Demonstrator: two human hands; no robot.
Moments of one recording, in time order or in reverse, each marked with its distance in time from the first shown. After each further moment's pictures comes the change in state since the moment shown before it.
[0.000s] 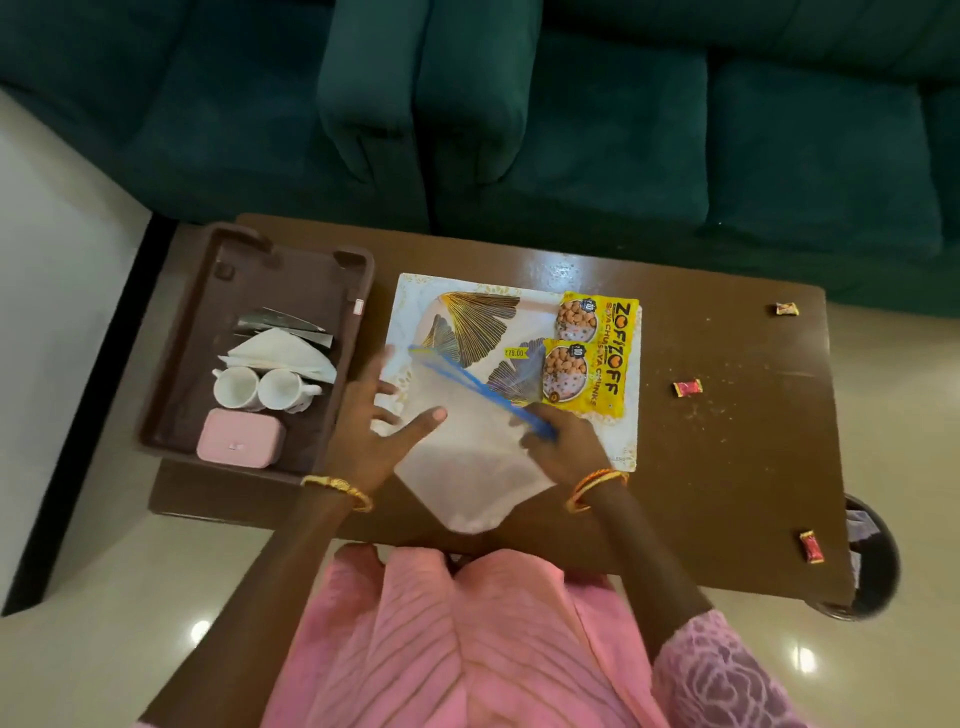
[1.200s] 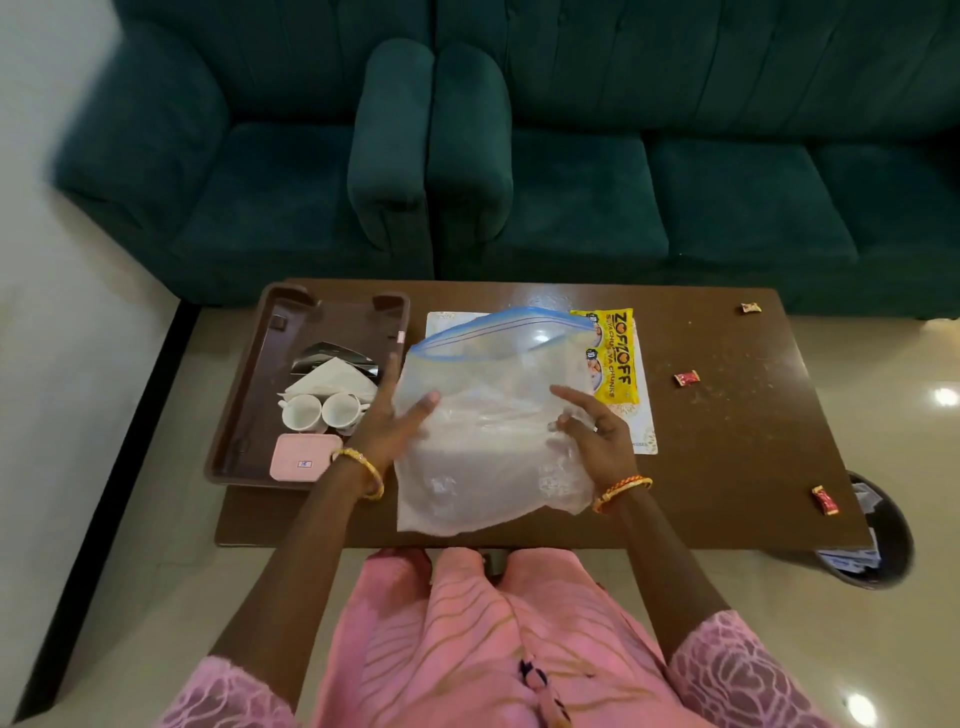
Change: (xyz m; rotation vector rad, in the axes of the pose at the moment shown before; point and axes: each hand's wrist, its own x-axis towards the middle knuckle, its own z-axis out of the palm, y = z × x) left_hand -0.029 -0.015 -0.089 -0.111 -0.247 -0.023; right_hand -0.088 -0.043 0.059 0.758 0.336 -0.098
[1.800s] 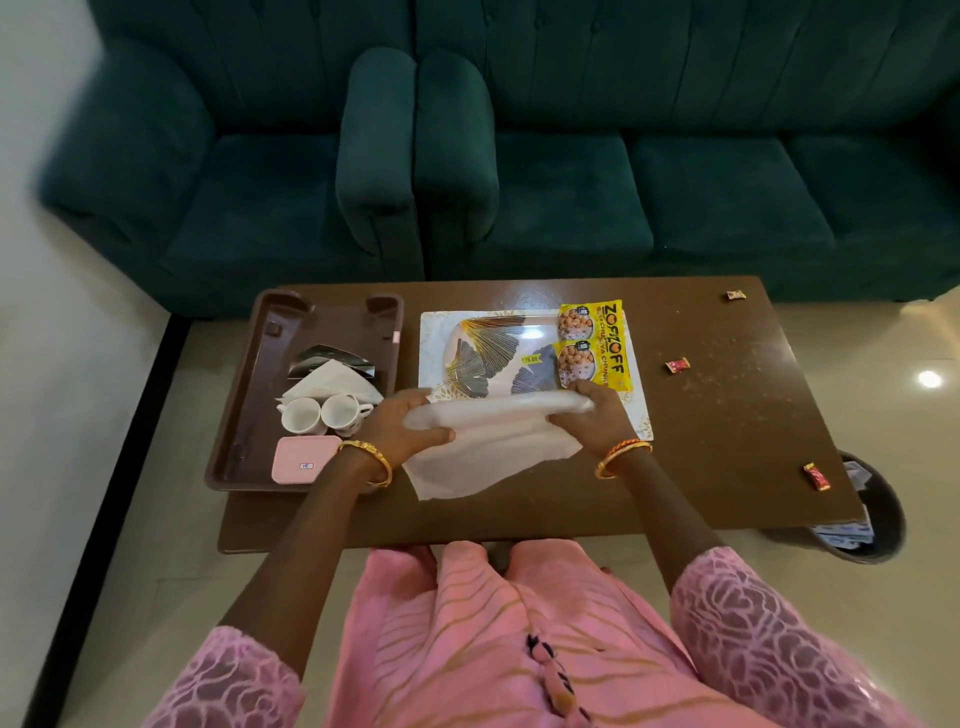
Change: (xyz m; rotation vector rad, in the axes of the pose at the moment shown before) left_hand 0.002 -0.010 -0.003 0.375 -0.045 0.071; right_hand 0.012 0.001 -0.008 -0.494 0.044 -0.011
